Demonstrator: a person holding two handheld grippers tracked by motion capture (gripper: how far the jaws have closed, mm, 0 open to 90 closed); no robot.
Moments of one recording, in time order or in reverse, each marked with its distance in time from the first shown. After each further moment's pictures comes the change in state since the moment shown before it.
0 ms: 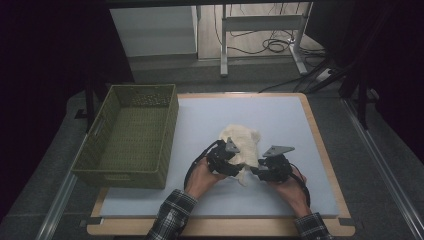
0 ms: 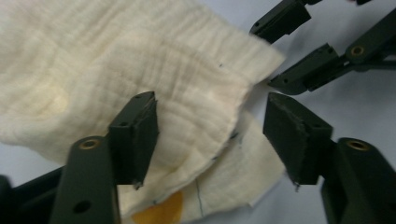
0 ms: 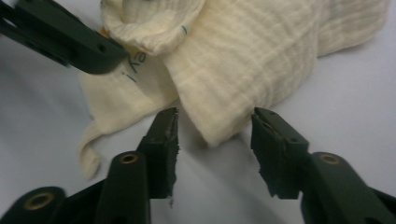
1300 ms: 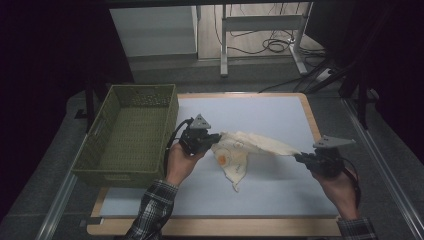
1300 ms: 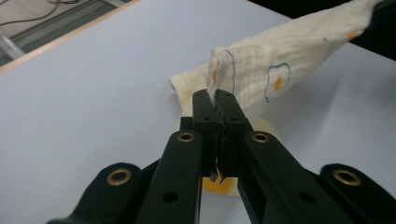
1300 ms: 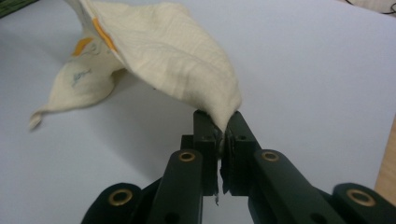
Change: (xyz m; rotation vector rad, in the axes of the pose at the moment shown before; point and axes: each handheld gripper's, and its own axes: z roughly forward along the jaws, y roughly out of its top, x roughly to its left) left arm 0.045 0.001 -0.098 -0.207 -0.018 -0.131; right arm -0.055 -0.013 -0.124 -0.084 -0.102 0.067
